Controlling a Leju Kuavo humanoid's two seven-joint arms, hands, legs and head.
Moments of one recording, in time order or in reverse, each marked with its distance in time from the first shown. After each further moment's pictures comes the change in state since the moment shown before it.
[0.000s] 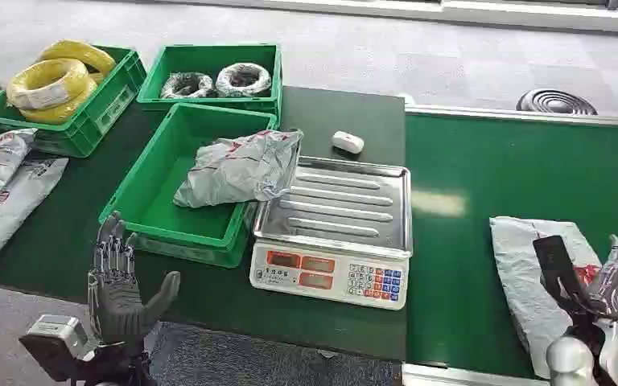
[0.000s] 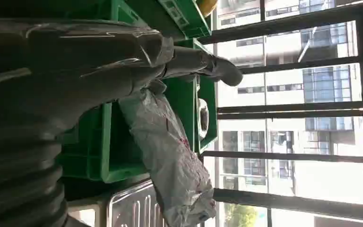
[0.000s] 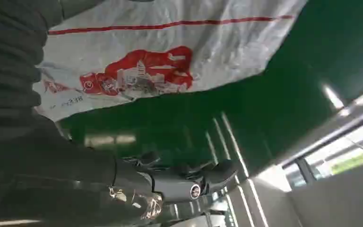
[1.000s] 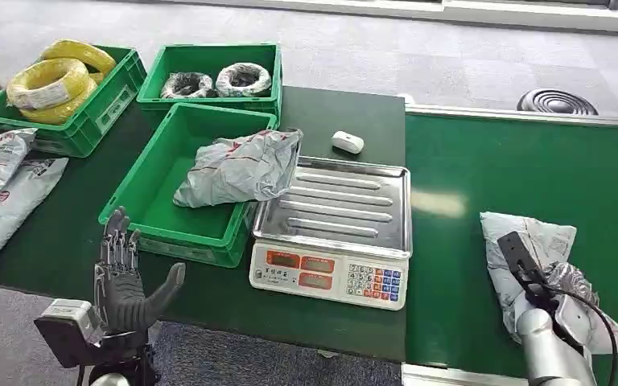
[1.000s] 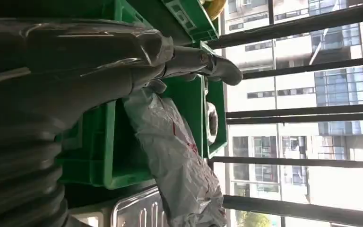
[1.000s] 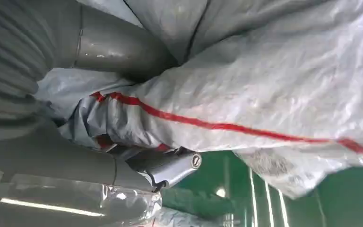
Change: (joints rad) left arm -0.031 -0.018 0.012 0.030 -0.043 0.012 0.046; right arm -0.206 -0.023 0.078 0.450 0.077 -0.061 0.092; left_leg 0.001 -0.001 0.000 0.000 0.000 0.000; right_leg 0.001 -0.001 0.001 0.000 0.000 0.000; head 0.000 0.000
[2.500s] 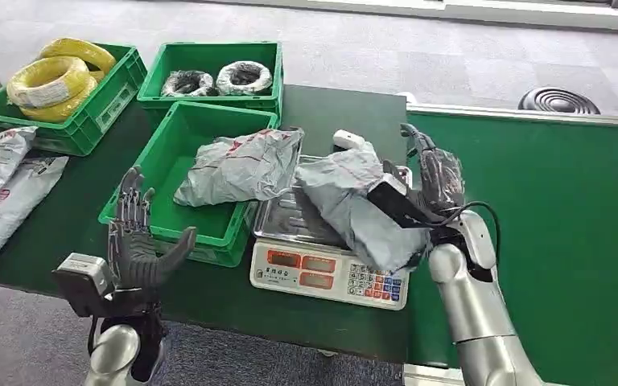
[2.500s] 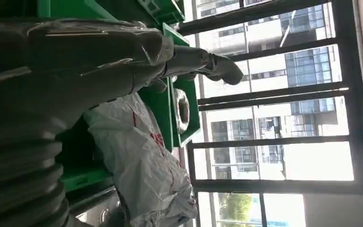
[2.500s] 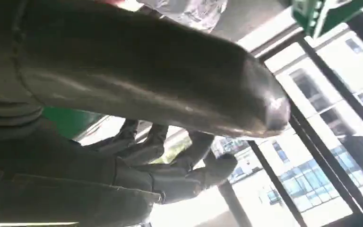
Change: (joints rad) left arm -0.217 0.008 0.023 0.124 -0.012 -0.092 -0.009; right arm -0.124 0.221 0.417 -0.354 -0.194 0.084 -0.582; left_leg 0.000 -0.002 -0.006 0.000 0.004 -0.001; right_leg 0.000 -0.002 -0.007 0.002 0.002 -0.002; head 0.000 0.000
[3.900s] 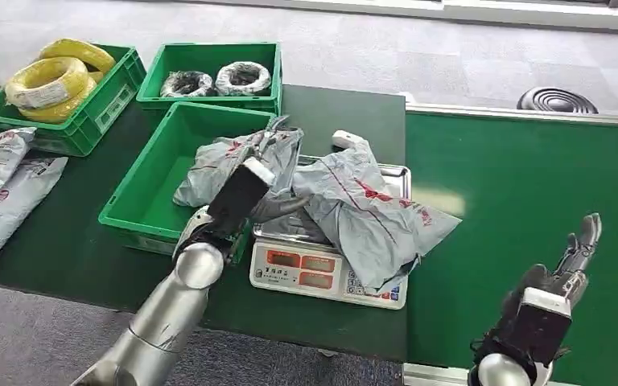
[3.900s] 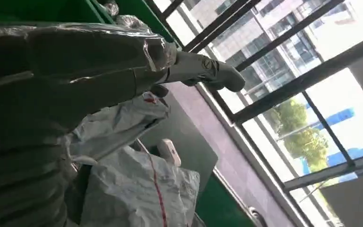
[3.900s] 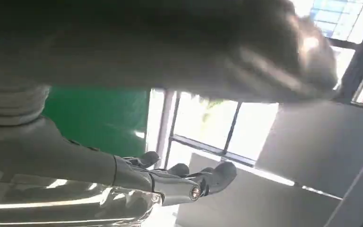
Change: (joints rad) left arm -0.530 -0.066 -0.301 0.457 -0.304 -0.089 0.335; right arm 0.563 0.098 -0.197 -0.538 -0.546 -0.357 -0.205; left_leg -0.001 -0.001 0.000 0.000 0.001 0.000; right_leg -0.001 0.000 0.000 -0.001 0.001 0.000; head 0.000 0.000
